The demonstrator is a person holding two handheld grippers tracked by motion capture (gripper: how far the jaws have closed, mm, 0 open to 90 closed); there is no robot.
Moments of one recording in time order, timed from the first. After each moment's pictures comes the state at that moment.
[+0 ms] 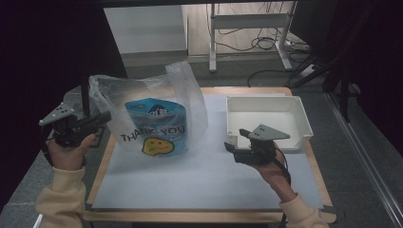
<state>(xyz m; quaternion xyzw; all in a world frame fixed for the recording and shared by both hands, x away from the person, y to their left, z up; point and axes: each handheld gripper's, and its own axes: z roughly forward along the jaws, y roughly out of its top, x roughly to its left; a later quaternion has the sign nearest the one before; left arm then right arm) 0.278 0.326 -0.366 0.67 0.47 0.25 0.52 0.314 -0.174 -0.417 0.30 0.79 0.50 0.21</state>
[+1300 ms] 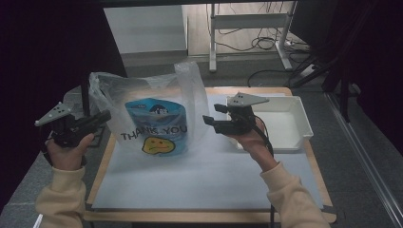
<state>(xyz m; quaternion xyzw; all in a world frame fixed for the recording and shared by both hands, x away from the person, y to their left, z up) 0.277 0.327 -0.364 0.66 0.46 0.24 0.54 0.366 -0.116 -0.362 0.25 0.79 0.54 0.16</state>
